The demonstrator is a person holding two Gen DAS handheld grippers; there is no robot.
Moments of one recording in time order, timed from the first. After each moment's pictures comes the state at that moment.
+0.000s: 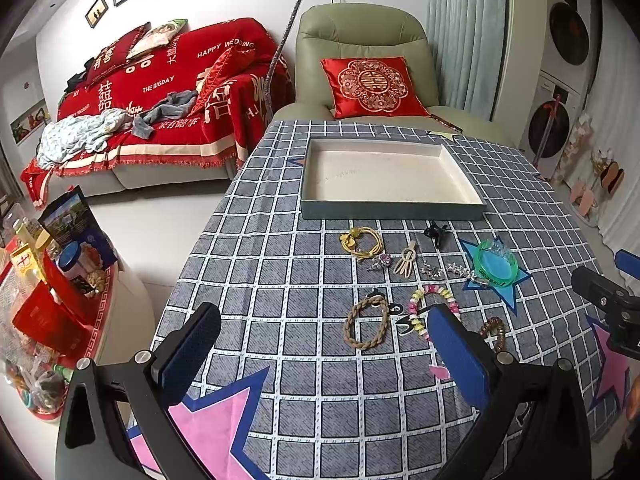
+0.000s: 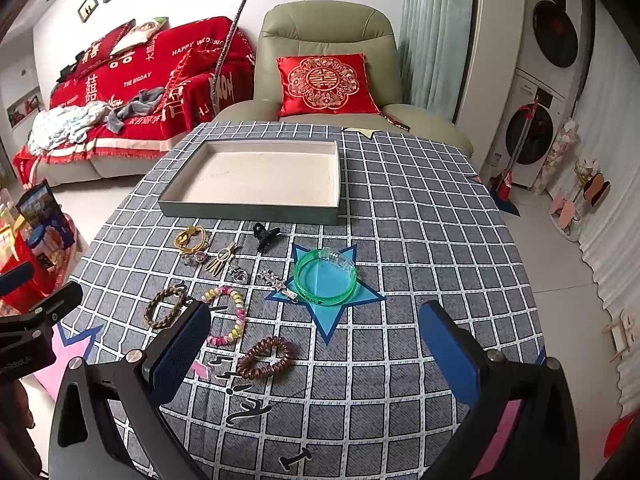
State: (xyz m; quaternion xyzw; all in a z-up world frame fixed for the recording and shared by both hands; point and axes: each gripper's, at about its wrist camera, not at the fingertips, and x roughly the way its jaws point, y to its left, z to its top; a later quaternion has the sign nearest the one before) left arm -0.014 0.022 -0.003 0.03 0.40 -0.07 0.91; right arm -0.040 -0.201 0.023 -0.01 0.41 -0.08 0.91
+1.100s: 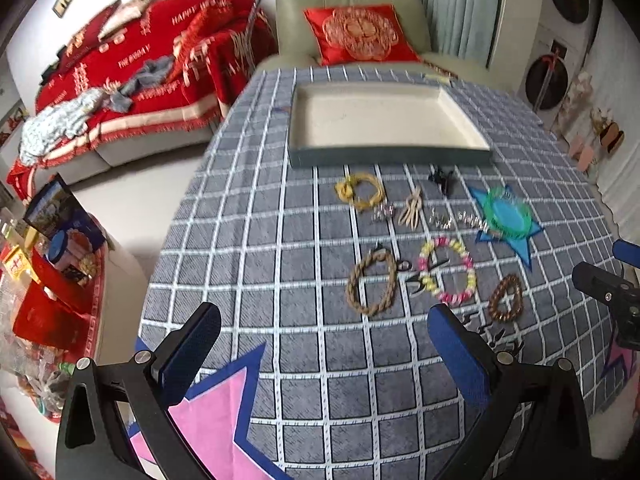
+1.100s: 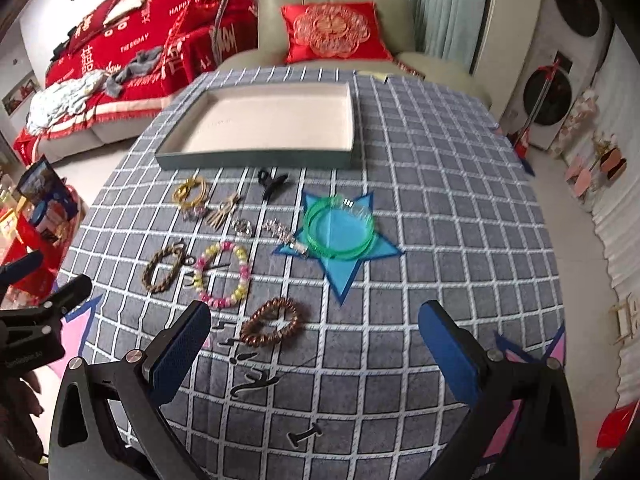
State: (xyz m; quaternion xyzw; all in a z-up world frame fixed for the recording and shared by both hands) left arm 0.015 0.016 -0.032 0.07 0.49 -0.09 0.86; right arm -0.019 -0.207 -0.009 0.02 0.51 -0.05 0.86
